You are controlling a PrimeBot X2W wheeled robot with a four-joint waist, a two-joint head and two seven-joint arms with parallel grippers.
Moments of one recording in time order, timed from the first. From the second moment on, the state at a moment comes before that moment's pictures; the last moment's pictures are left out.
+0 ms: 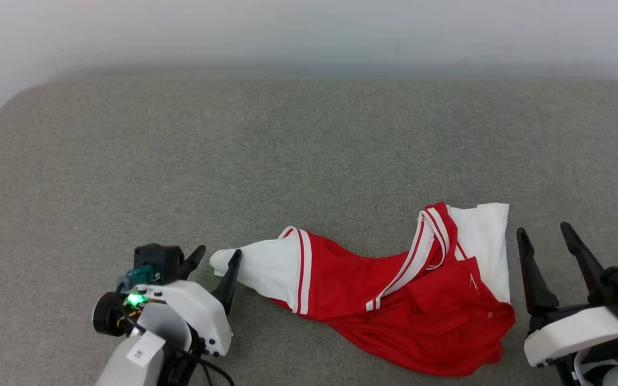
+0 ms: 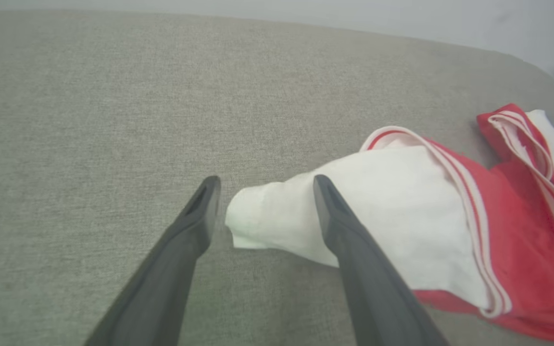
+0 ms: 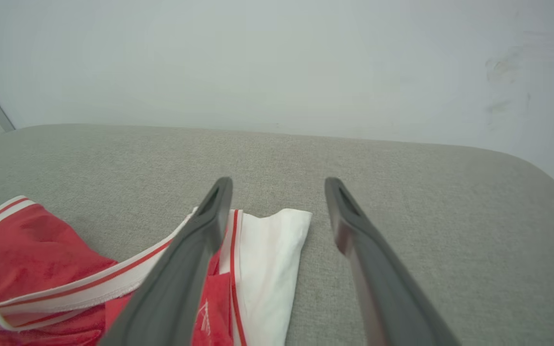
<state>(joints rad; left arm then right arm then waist) -0.20 0.18 -0.21 0.28 -0.38 -0.11 0.07 -0.03 -0.13 -0.05 -0.01 0.15 0.13 -0.09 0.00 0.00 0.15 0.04</state>
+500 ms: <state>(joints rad) -0.27 0.23 -0.29 0.33 -0.32 -0.07 0.32 -0.05 -0.11 -0.05 0.01 0.13 0.13 -0.10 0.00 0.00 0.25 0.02</state>
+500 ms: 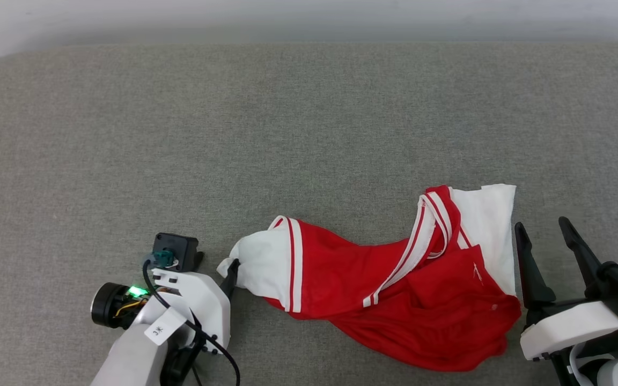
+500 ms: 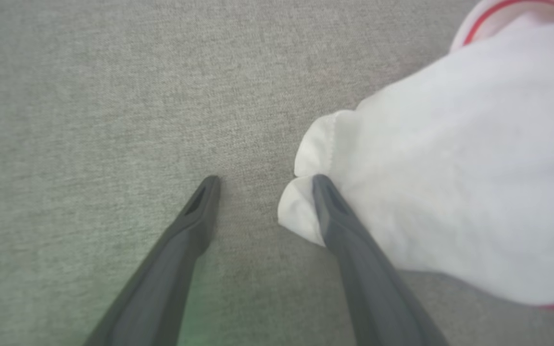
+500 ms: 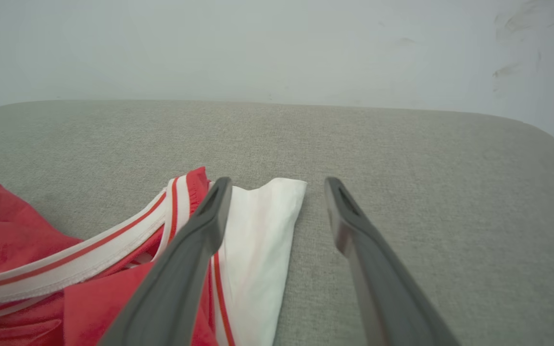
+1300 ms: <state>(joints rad) -0.22 0.25 -0.22 0.08 -0.47 -0.09 0.26 -0.04 -0.10 -0.05 0.09 0.10 0.13 -0.10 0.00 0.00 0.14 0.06</state>
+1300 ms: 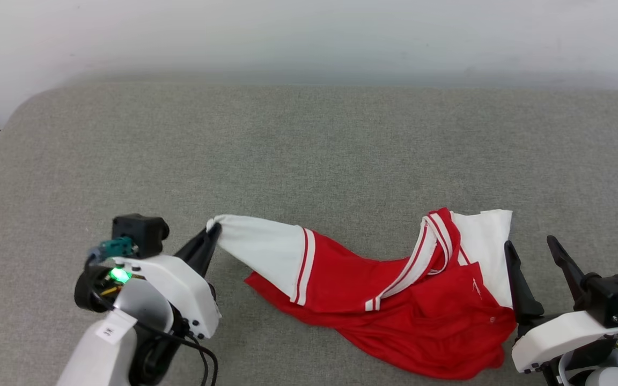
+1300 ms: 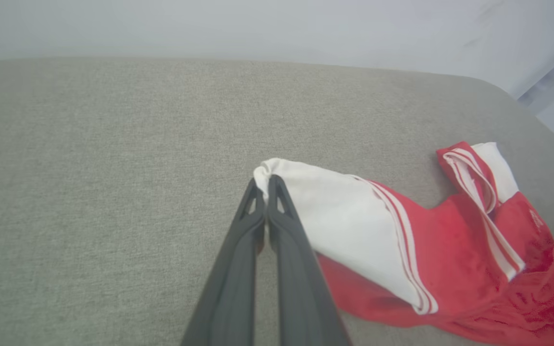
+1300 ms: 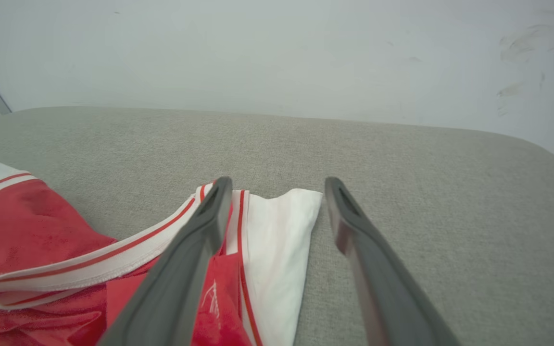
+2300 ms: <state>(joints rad) -0.76 0.49 -0.17 0.44 -0.45 -0.04 0.68 -0.16 -0.05 0.04 0.23 0.10 0.13 -0.21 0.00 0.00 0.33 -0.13</state>
